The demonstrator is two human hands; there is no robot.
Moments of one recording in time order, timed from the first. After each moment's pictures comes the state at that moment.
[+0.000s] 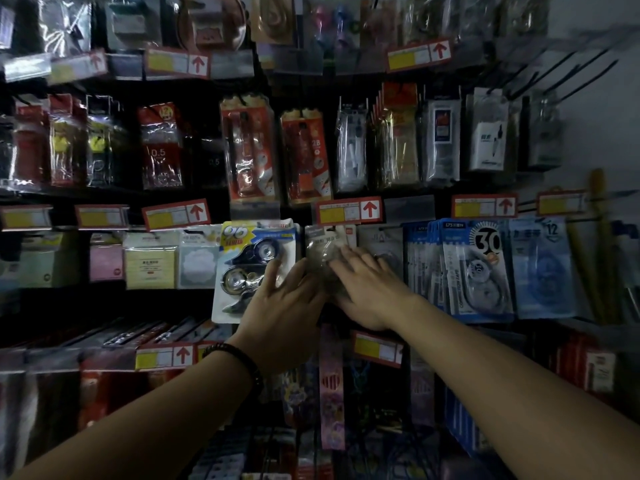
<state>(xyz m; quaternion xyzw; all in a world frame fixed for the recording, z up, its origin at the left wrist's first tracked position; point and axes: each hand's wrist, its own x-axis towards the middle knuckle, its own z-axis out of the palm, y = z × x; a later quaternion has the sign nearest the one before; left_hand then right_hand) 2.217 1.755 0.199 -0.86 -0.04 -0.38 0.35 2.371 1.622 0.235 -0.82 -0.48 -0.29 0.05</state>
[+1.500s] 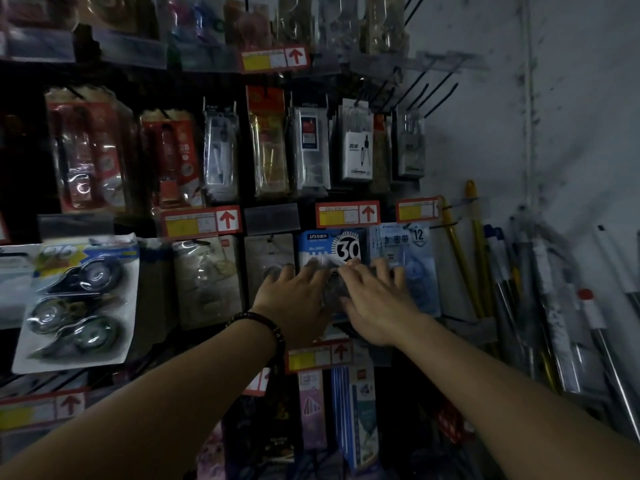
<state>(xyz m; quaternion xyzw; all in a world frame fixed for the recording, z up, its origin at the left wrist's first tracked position) 2.382 1.605 0.237 -0.95 -0.03 -0.23 0.20 2.470 1.447 0.218 -0.88 -0.33 -0.34 0.05</state>
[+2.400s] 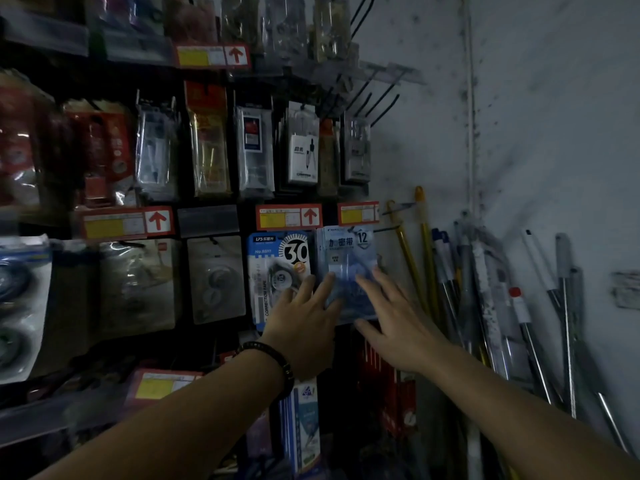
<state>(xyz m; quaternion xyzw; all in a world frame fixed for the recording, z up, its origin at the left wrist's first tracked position) 2.410 1.515 0.204 -0.93 0.07 -0.25 0.26 2.489 1.328 0.174 -0.88 -0.31 -0.32 0.19</state>
